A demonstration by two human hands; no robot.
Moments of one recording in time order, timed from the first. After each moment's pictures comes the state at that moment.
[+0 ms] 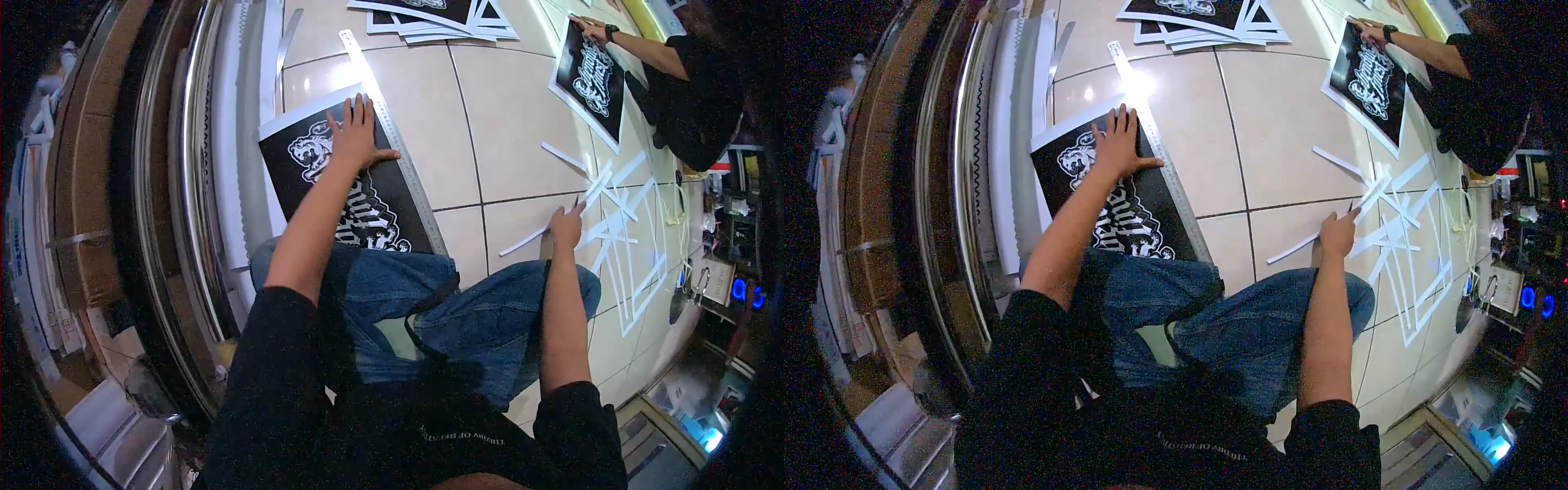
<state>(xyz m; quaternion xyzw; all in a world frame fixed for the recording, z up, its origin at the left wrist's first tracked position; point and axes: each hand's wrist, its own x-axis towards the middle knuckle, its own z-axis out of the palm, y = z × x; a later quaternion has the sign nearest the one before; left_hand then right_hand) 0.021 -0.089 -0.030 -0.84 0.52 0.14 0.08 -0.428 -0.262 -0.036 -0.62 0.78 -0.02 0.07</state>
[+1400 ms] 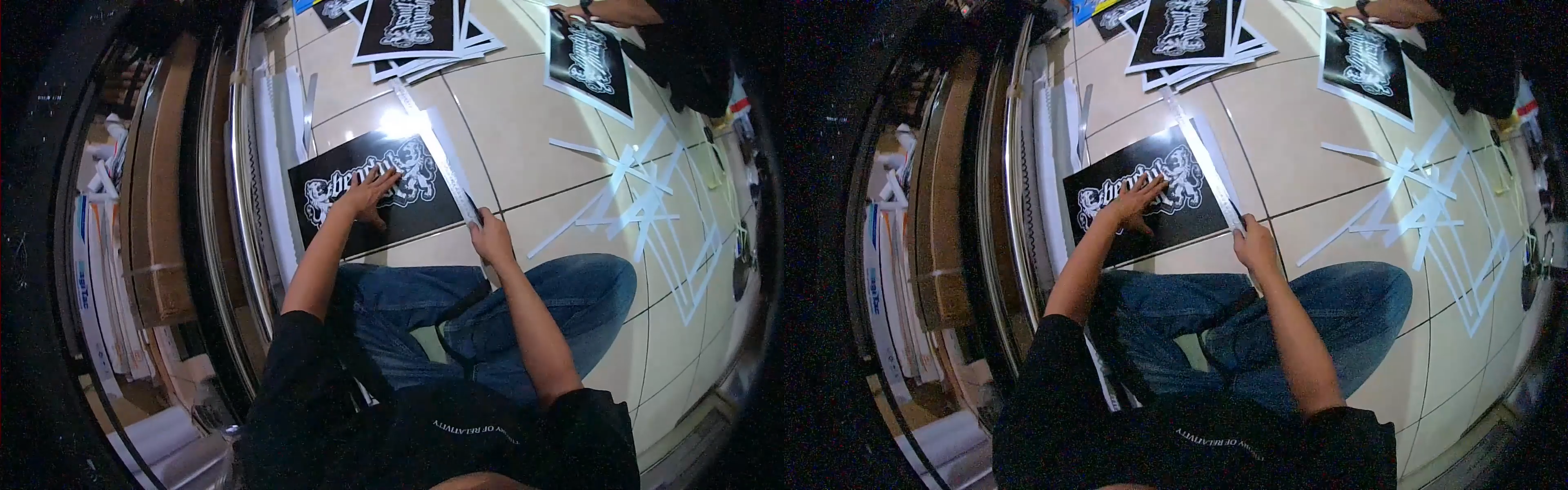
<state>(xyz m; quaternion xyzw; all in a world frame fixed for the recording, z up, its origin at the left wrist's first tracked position) 0.021 -0.016 0.005 -0.68 0.66 0.24 0.20 -0.305 -0.094 -0.009 -0.77 0.50 -0.08 0.39</state>
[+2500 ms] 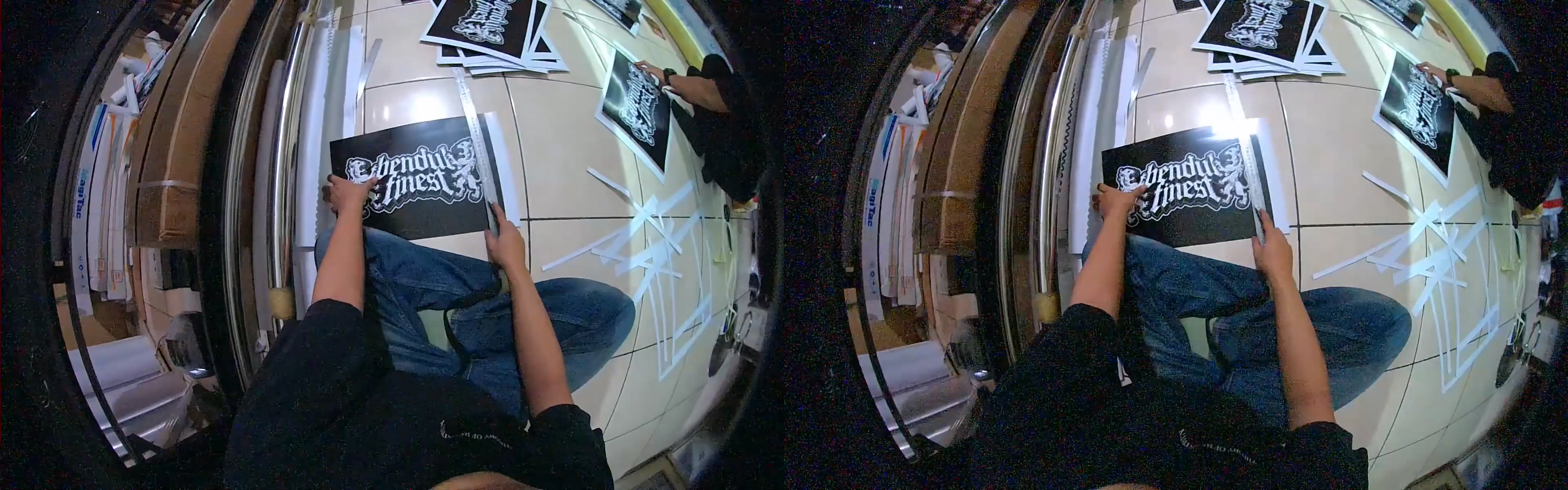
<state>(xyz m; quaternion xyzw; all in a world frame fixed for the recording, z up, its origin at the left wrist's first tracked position) 0.028 0.091 -0.003 -0.98 -0.07 0.15 -0.12 -0.304 -0.084 -0.029 -0.84 0.40 -0.03 0.36</state>
